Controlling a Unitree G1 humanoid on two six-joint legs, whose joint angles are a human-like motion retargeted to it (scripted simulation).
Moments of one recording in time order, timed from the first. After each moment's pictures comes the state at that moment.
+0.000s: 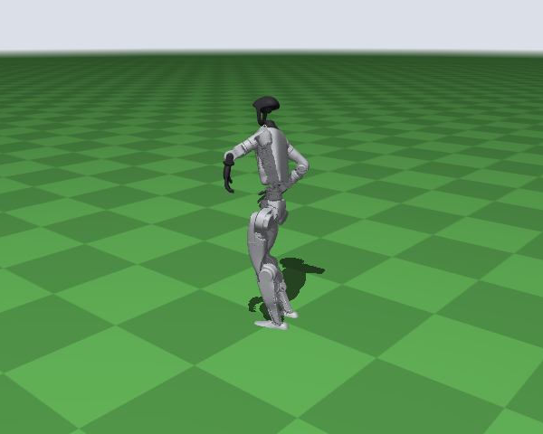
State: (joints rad) left arm 0.75 1.17 0.29 0.08 0.08 -0.18 -0.87; right arm 0.59 -0.56 -0.13 0.03 0.05 -0.13 0.33; waist 0.00 0.15 0.22; left_leg 0.01 -0.24 0.06 0.16 -0.28 0.03; right_leg -0.21 -0.18 -0.06 0.67 -0.49 0.14
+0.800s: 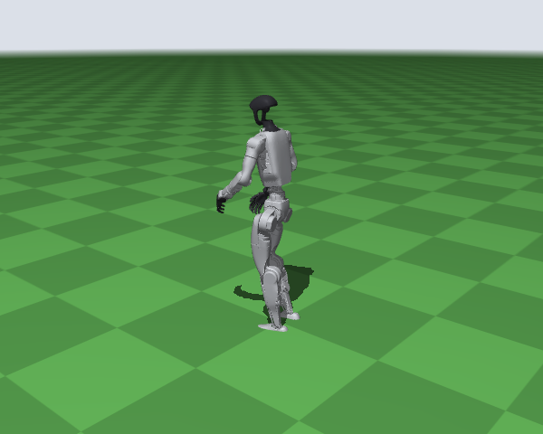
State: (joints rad) left arm -0.31 0.47 -0.55 0.60 -0.04 -0.21 -0.31; right arm -0.07 -0.46 0.59 0.61 -0.09 -0.15 0.14; waist -0.10 -0.06 0.20; left_leg 0.08 -0.08 0.09 0.06 -0.22 -0.01; right_leg -0.12 -0.02 -0.06 0.49 -0.32 0.12
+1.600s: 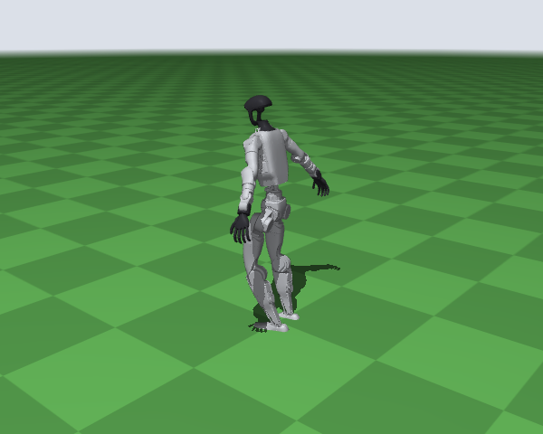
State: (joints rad) left arm 0.22 0.69 0.24 1.44 -0.03 -0.09 -0.14; right arm 0.22 -0.78 -0.20 1.43 0.12 -0.04 0.16; waist -0.10 0.04 0.27; left_leg -0.10 0.04 0.06 0.55 -0.49 -0.04; right_leg 0.08 0.11 -0.07 0.16 -0.20 0.08
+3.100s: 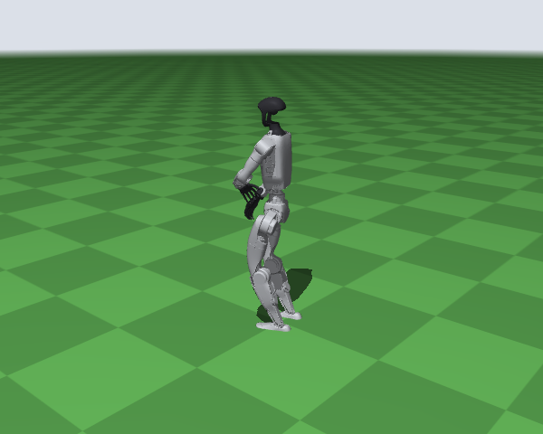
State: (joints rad) left arm -0.66 0.20 -1.26 0.57 0.40 -0.35 -0.44; right arm -0.18 -0.32 0.78 0.87 -0.26 -0.18 0.13; waist -0.05 -0.06 0.09; left_leg -0.11 -0.06 0.01 0.53 -0.49 0.00; right_leg -0.07 -0.01 -0.14 0.53 -0.40 0.08
